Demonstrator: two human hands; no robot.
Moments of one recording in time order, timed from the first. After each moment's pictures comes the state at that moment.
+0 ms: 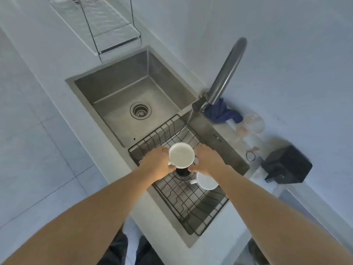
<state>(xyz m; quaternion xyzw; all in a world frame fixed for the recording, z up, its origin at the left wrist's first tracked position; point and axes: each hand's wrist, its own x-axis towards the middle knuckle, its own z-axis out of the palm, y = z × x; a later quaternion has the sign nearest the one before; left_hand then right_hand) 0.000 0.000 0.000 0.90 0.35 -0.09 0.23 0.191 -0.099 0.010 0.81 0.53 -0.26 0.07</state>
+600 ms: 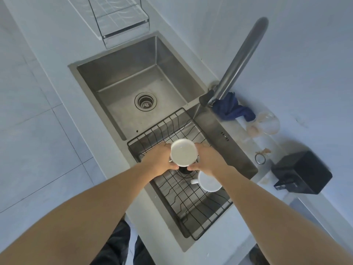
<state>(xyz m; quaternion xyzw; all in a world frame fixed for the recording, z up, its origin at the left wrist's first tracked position) 0.012 0.003 -0.021 0.86 0.39 -0.08 0.33 0.203 -0.093 -0.015 0.78 0.53 -0.32 -0.01</state>
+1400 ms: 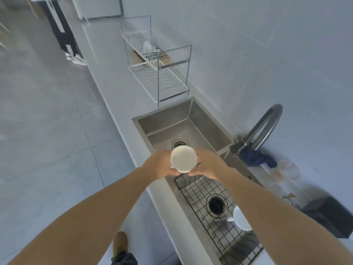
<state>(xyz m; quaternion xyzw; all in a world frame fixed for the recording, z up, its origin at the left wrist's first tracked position) -0.122 0.107 0.117 0.85 0.40 0.05 0.34 0.087 0.030 0.123 0.73 0.62 -0.29 -0.09</state>
